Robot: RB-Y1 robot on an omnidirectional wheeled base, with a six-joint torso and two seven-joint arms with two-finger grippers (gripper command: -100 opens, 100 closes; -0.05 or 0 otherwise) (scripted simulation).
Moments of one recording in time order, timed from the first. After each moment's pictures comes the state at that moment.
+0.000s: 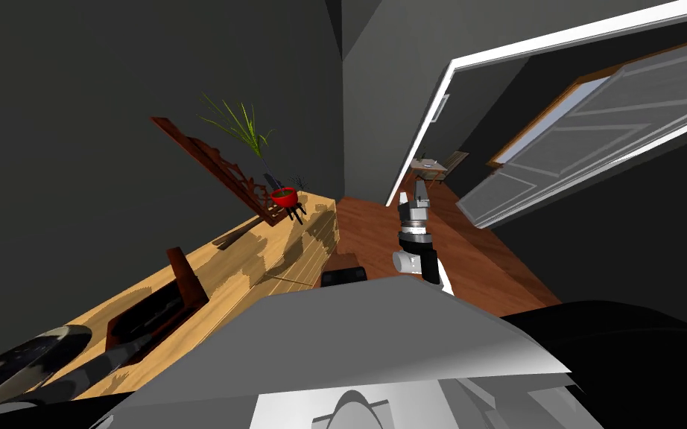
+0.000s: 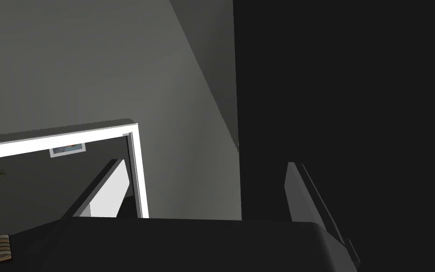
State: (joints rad) left arm 0.60 0.23 1.16 -2.15 0.46 1.28 1.33; right arm 0.49 -0.02 -0.03 -2.39 0.04 -0.36 0.12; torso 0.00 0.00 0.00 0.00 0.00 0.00
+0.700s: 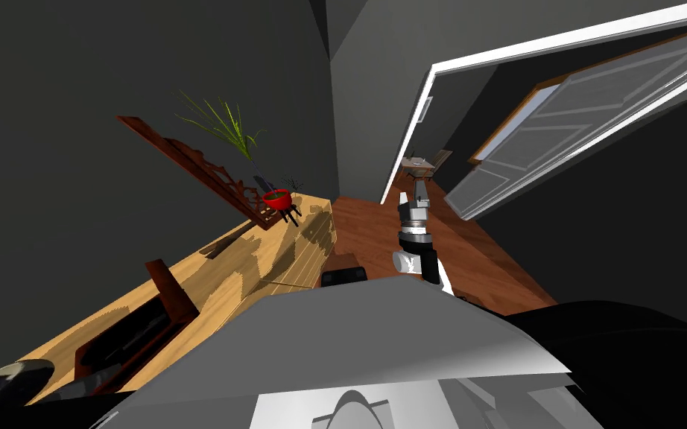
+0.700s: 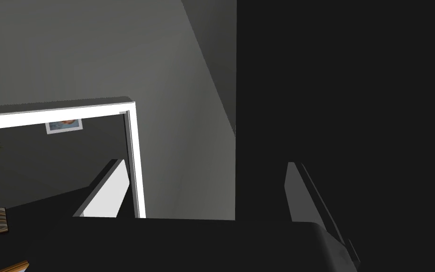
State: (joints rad) left arm 0.66 0.30 1.22 -2.14 0.49 1.44 1.35; right arm 0.49 -0.02 -0.03 -2.39 0.04 -0.36 0.12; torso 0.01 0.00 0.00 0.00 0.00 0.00
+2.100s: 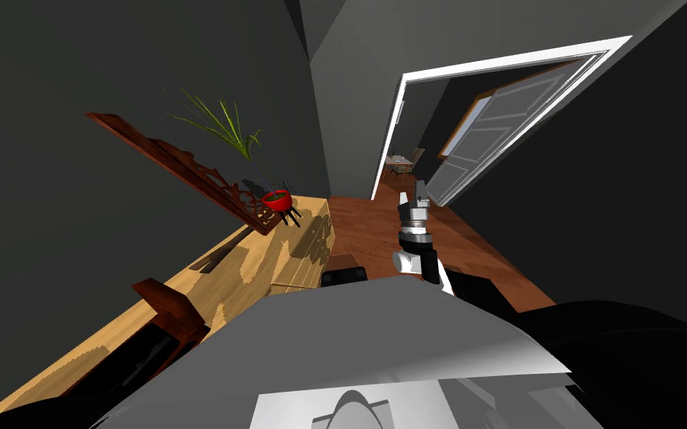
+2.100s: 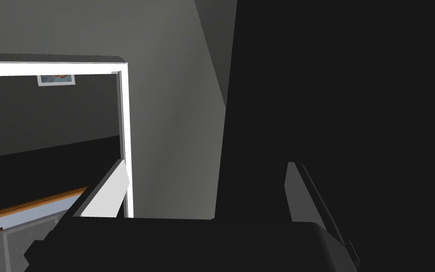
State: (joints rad) left arm 0.80 0.33 1.18 -2.02 0.53 1.83 1.29; right arm 0.49 -0.02 -0.03 -2.39 0.04 -0.36 0.12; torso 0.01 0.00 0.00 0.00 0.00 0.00
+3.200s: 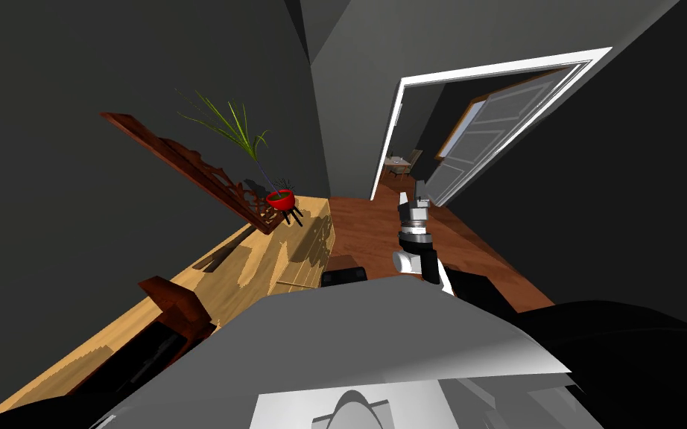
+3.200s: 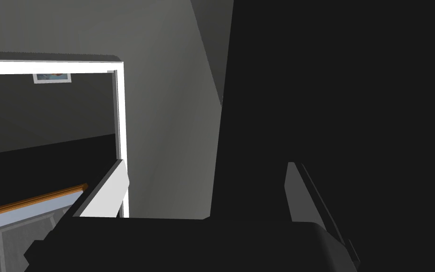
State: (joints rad) left arm 0.80 0.32 1.14 -1.96 0.50 1.89 1.26; right arm 0.49 -0.02 -0.03 -2.39 0.04 -0.36 0.12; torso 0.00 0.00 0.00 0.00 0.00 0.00
